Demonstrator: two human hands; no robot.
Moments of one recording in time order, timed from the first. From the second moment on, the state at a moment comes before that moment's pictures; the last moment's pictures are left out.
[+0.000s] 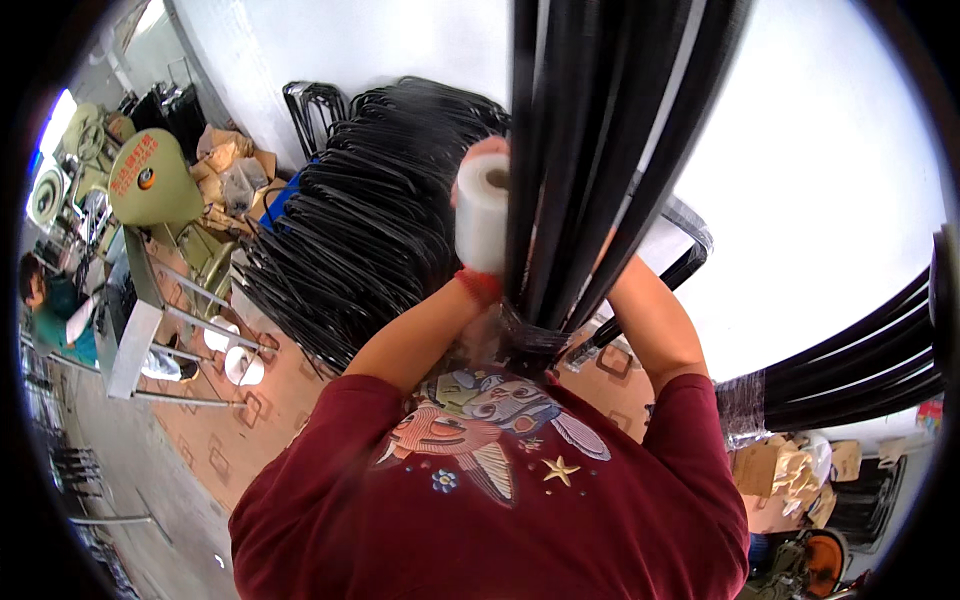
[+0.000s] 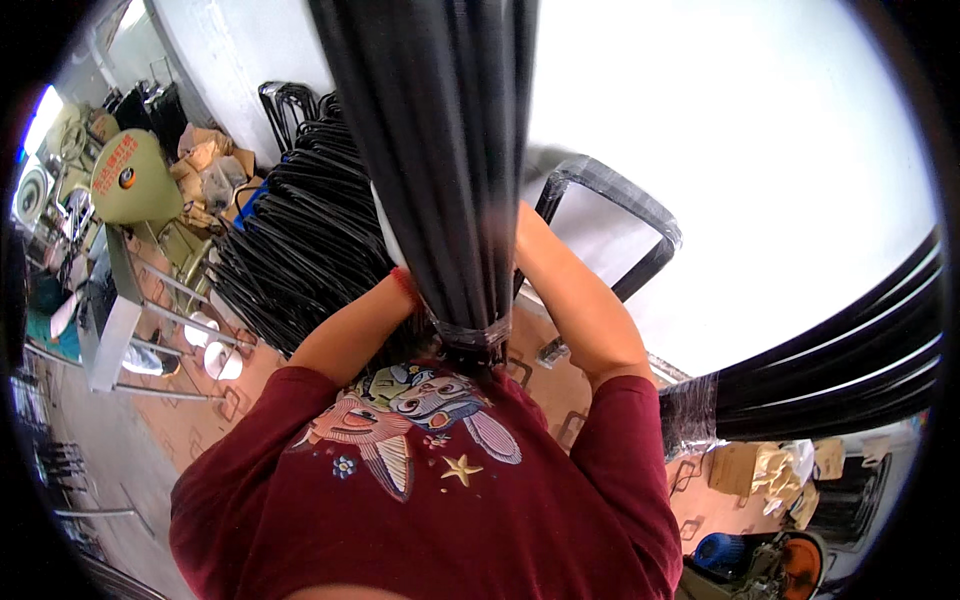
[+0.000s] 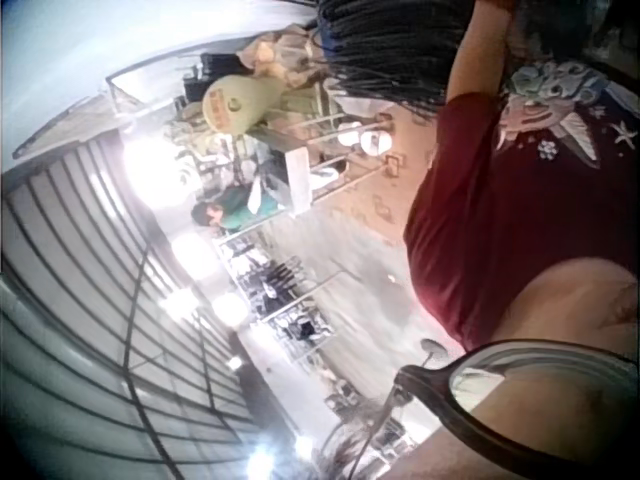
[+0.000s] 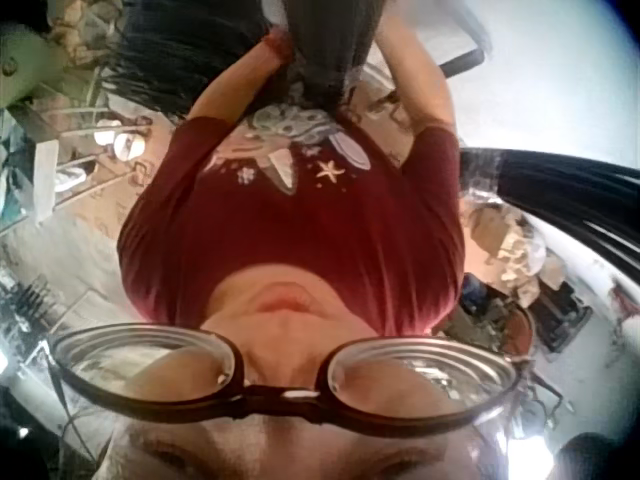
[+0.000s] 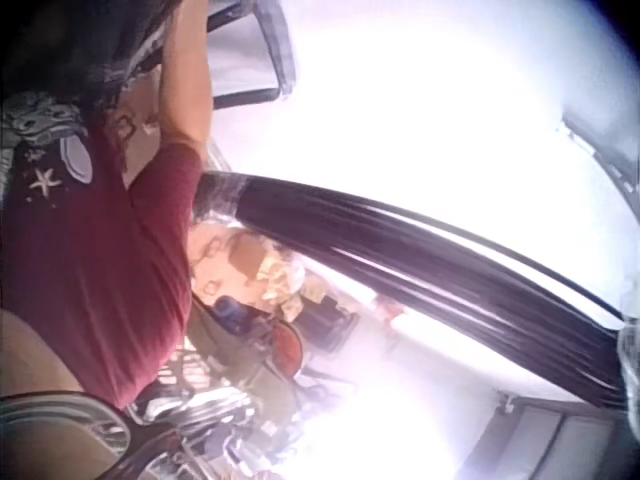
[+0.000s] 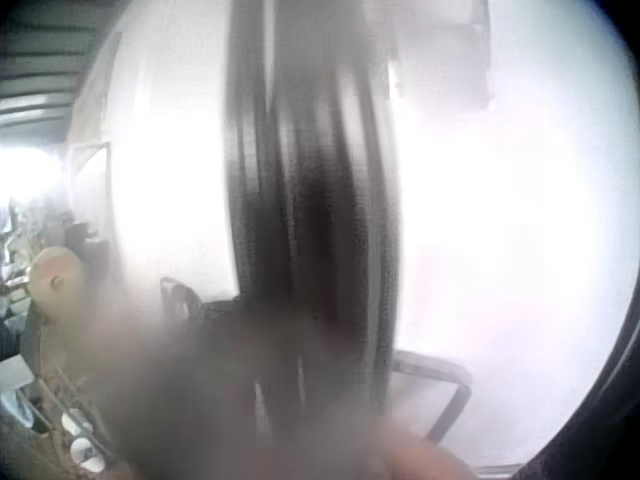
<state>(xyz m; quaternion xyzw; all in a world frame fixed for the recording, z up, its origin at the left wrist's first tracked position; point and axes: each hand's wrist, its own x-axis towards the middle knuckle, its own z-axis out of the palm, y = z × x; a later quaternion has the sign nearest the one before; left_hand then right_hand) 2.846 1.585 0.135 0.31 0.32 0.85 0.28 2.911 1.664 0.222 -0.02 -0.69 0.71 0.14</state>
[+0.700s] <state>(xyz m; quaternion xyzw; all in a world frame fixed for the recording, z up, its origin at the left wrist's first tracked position) 2.866 1.514 0.115 0.41 0.47 0.77 0.13 2.989 1.660 0.206 -0.25 -0.59 0.48 0.60</state>
